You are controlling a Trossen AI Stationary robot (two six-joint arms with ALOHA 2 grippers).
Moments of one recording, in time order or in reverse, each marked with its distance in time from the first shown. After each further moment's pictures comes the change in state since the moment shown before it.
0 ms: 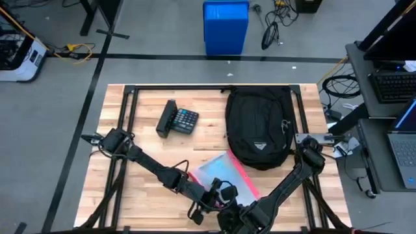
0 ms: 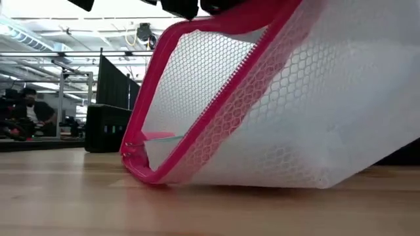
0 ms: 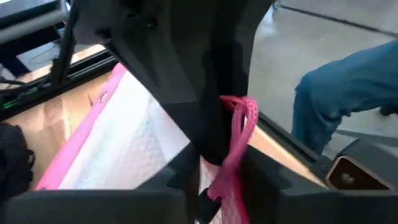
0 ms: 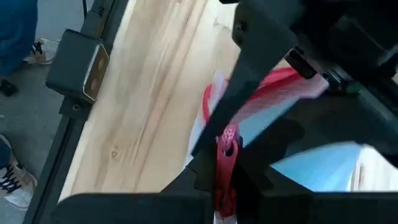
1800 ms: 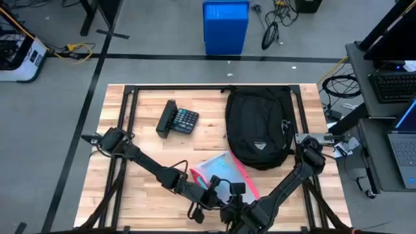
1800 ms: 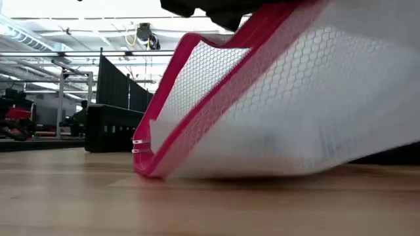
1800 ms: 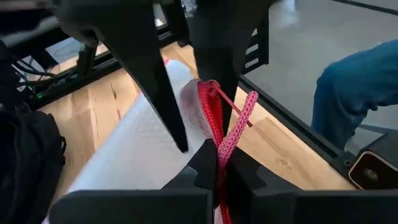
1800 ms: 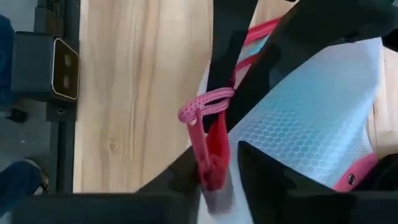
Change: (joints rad) left arm -0.006 -0.025 0.002 -0.050 -0.090 0.008; right arm 0.006 -0.008 -0.002 -0.105 -0.029 0.300
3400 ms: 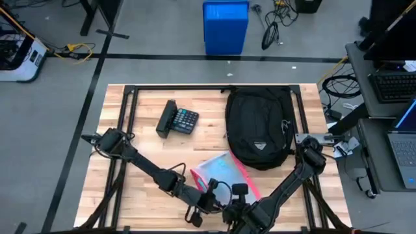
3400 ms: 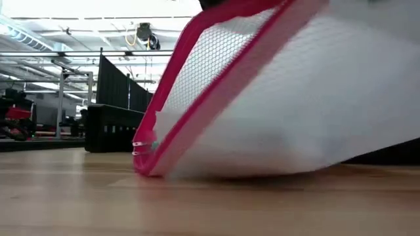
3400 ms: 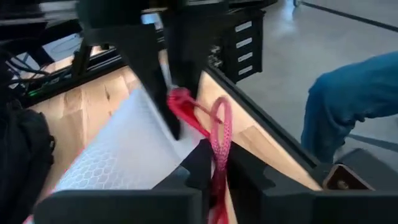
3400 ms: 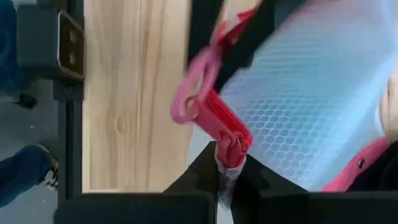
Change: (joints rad) left arm -0.041 -0.010 0.000 -0.003 -0.018 -0.064; right arm 0.008 0.000 0.002 -0.043 -0.056 0.031
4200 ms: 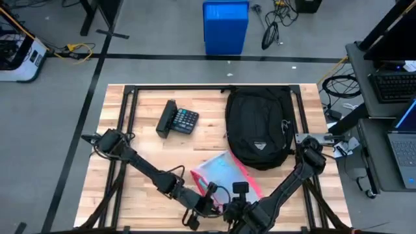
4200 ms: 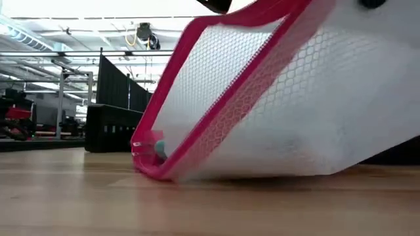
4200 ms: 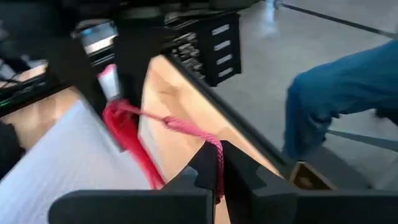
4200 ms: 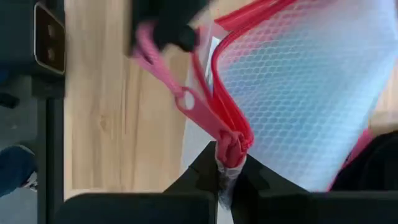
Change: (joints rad) left arm -0.024 -0.011 -0.001 -0.010 0.045 0.007; right arm -0.003 0.000 0.000 -0.026 0.036 0.006
